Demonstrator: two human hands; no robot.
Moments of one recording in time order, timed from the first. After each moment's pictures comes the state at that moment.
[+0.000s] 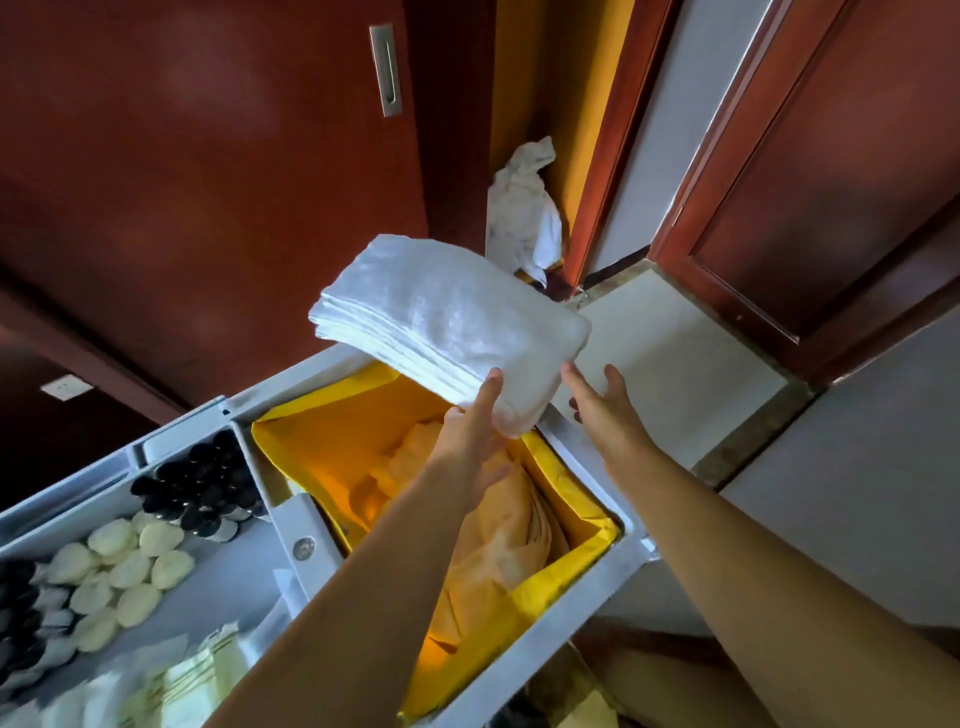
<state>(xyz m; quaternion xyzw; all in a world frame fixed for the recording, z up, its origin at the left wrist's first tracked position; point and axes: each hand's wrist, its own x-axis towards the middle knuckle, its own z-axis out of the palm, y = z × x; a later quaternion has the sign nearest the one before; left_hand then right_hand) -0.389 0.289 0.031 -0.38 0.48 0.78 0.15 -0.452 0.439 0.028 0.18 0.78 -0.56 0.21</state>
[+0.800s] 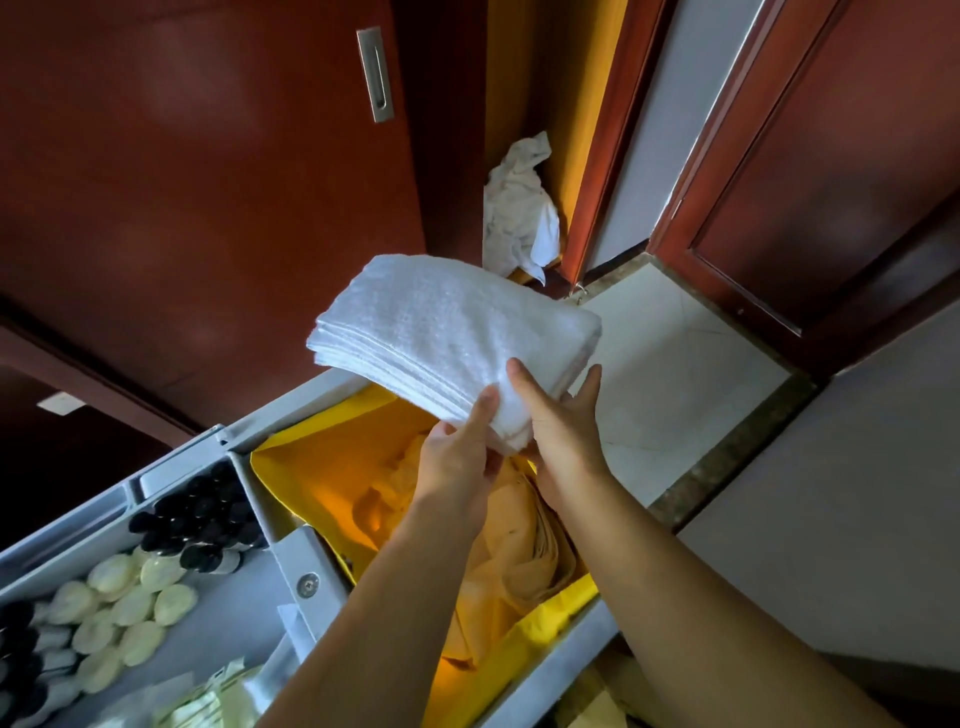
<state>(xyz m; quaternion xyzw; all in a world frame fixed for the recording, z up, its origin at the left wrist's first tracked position) -0.395 0.285 0.051 -0.42 0.45 0.79 0.05 -0.439 0.377 0.057 0.21 0.66 -0.71 0.12</state>
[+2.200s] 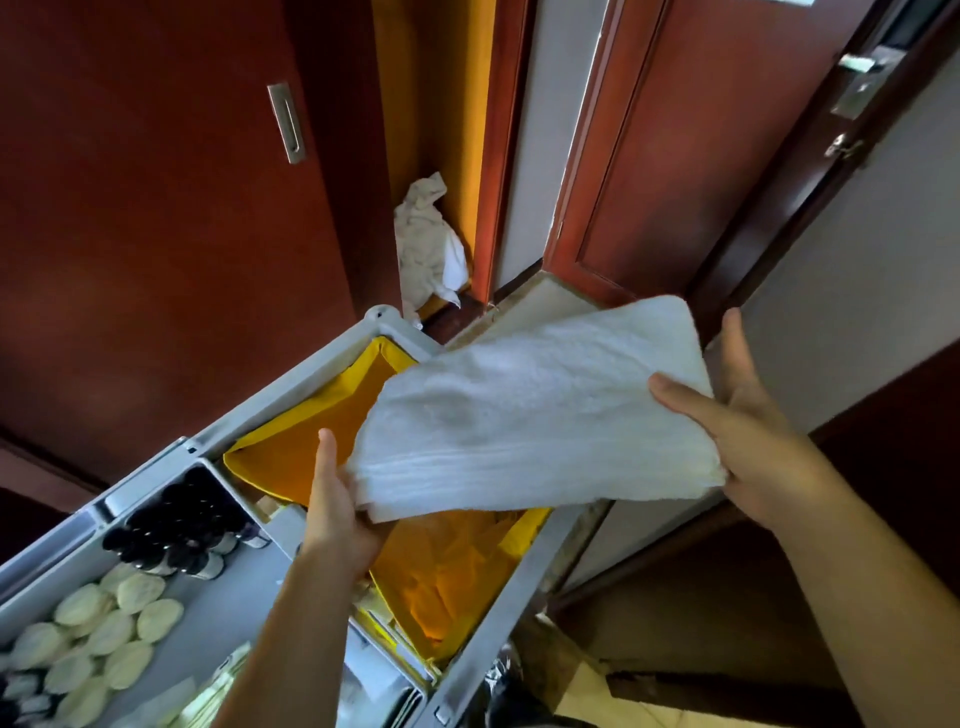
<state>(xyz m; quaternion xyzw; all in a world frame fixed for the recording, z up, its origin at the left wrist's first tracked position) -0.286 0.204 0.032 -0.34 0.36 0.87 0.10 -0.290 0.528 0.177 0.13 0.72 -0.68 0.02</state>
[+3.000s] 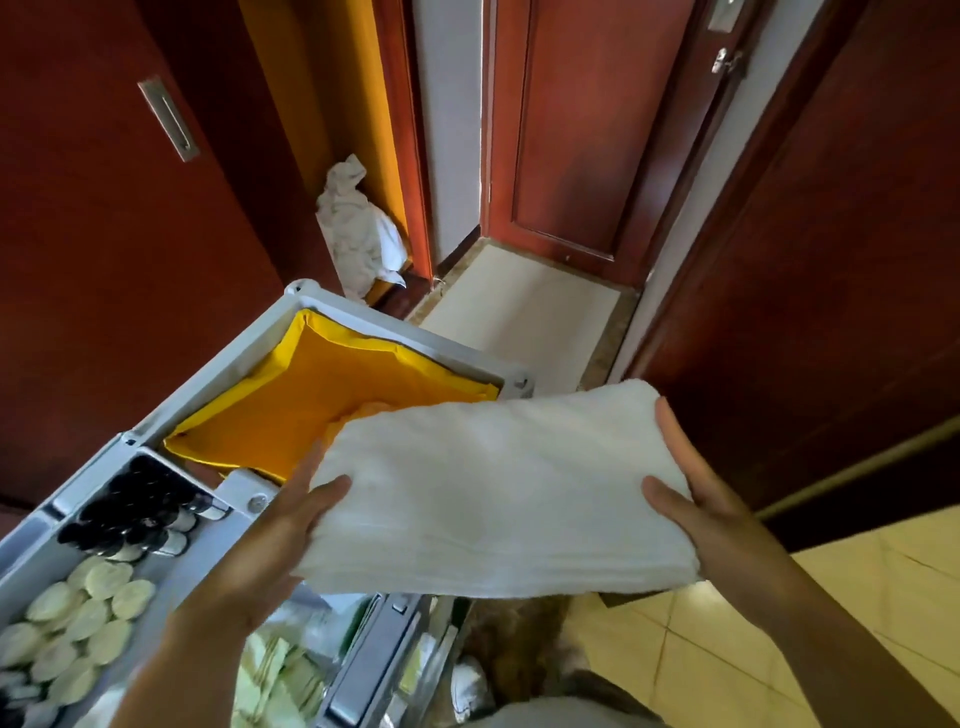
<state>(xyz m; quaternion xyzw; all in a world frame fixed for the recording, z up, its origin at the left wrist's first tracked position) -0.181 0.199 0.076 -0.15 0.66 0.69 0.26 -0.095 0.573 0.105 0.22 0.71 -0.67 0.07</state>
